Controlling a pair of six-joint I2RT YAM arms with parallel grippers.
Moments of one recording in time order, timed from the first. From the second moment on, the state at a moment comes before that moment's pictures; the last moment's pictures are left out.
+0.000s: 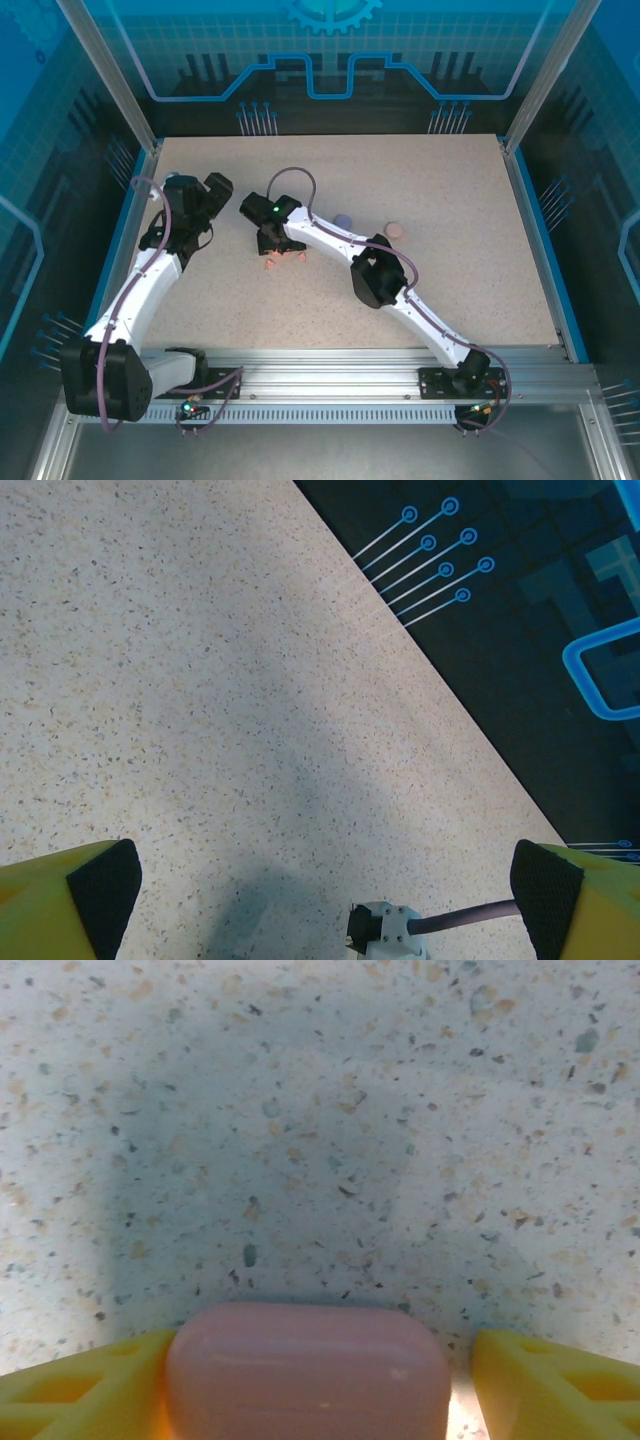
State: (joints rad) left arm -0.04 1.17 0.90 -0.29 -0.10 -0.95; right arm 0.91 2.68 2.54 -1.18 0.19 0.76
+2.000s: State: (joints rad) left arm -0.53 1.63 0.61 0.67 0.31 -0.96; right arm 0.52 1.62 1.23 -0.74 0.06 1.31
